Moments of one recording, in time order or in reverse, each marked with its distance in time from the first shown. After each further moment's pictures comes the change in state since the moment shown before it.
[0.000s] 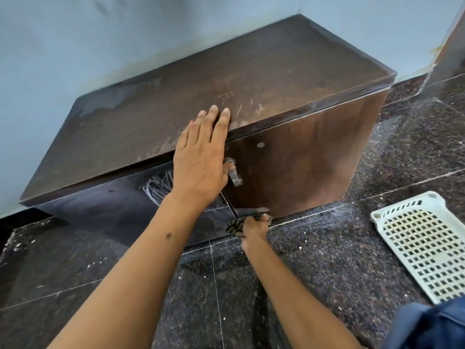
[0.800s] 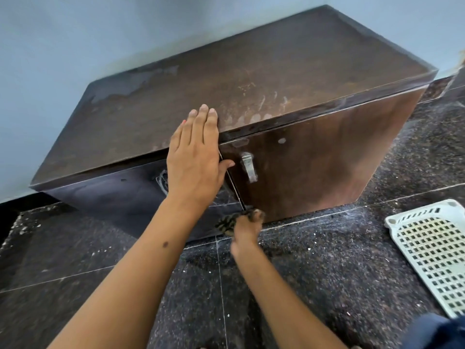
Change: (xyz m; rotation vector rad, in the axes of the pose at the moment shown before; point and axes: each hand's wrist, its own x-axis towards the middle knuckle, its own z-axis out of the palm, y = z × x) left_hand -0.018 -0.030 0.014 0.105 0.090 -0.113; right_hand -0.028 0.029 0.032 0.030 -0.036 -0.089
